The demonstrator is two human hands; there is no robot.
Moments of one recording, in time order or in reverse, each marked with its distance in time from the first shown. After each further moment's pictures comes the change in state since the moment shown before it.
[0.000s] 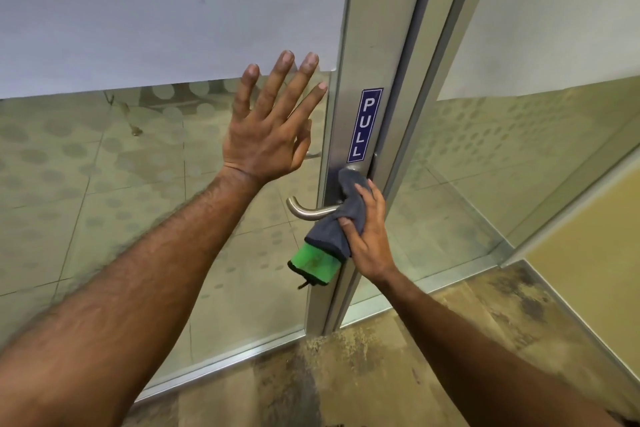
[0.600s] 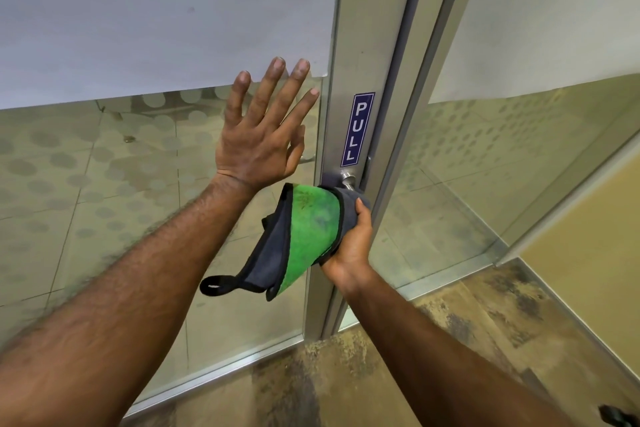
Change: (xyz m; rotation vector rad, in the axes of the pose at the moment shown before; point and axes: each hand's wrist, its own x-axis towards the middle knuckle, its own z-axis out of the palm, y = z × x) left_hand -0.002 0.002 0.002 -0.016 0.021 -0.001; right_hand 0.009 -0.070 0.034 1.274 0.265 0.838
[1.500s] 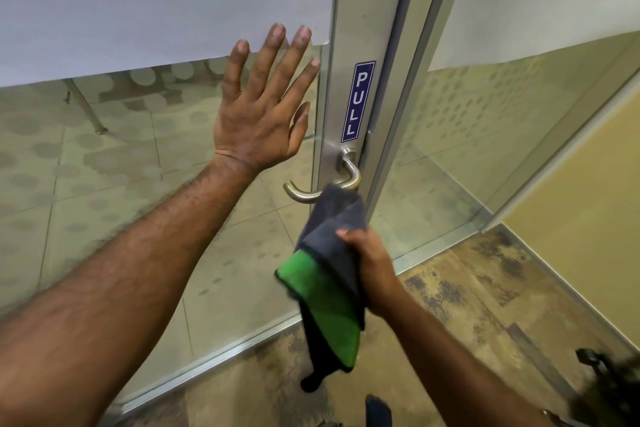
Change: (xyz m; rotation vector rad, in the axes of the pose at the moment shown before) left_hand 0.003 0.000 -0.003 -0.061 -0.061 0.033; right_hand -0.078 0.000 -0.032 -0.711 -0.035 -0.135
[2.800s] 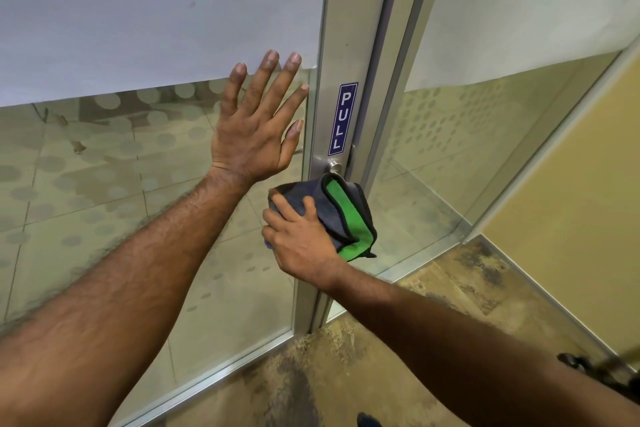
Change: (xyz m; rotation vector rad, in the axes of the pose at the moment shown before) left_hand -0.002 -0.004 -0.004 -0.088 -0.026 0.010; right_hand 0.056 0.006 0.057 -2.030 -0.105 -1.018
